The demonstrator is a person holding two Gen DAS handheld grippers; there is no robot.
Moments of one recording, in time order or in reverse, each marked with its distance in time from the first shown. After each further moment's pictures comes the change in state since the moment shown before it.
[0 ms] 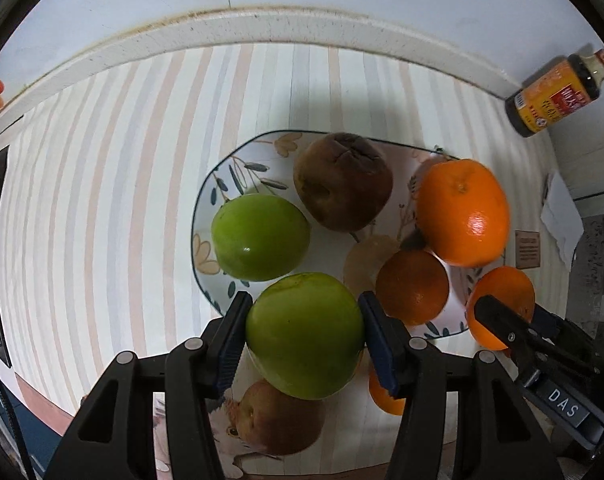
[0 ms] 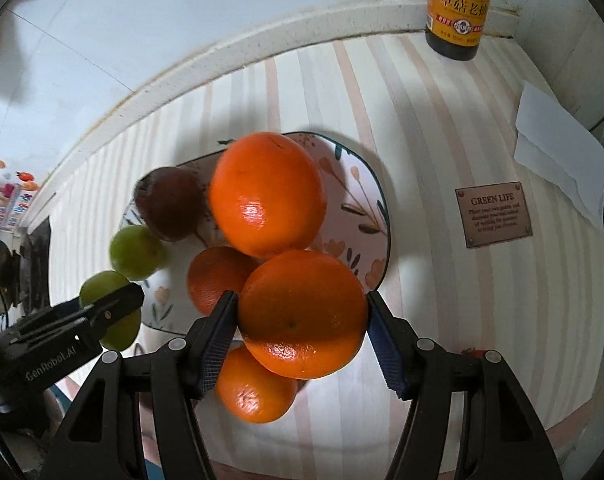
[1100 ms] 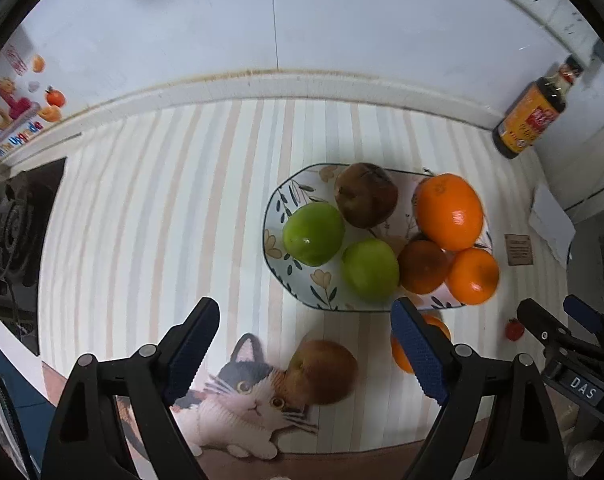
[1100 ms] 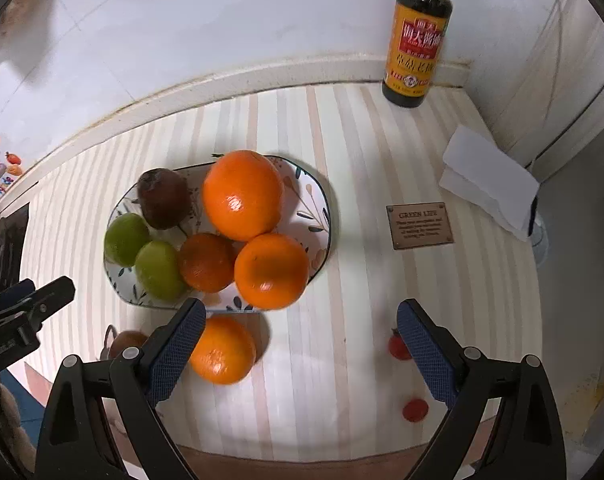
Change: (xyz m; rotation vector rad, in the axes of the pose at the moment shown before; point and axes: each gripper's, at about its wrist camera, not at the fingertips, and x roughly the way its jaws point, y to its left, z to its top) left arm -0.081 0.016 -0.059 0.001 -0.205 0.067; right arm -0.074 0.008 -0.040 -0.081 -0.150 -0.172
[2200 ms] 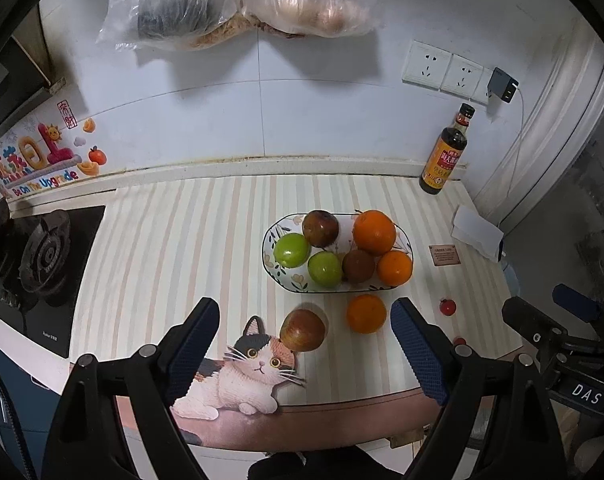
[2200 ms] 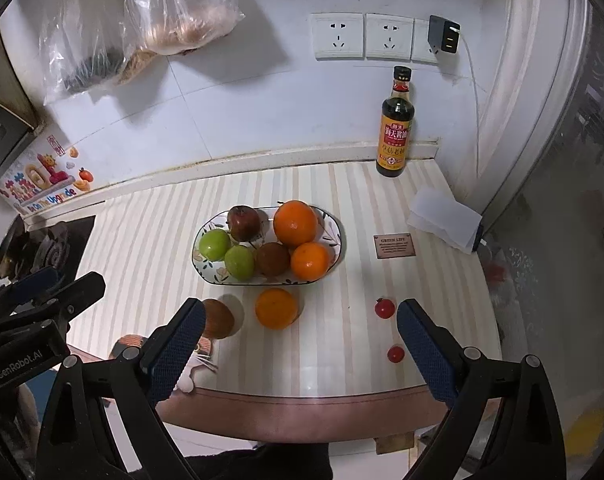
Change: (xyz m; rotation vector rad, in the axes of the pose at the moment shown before) left arm -0.160 -0.007 -0.077 0.053 -0.268 -0.067; right arm -0.193 0.017 -0.092 -0.037 -0.253 0.053
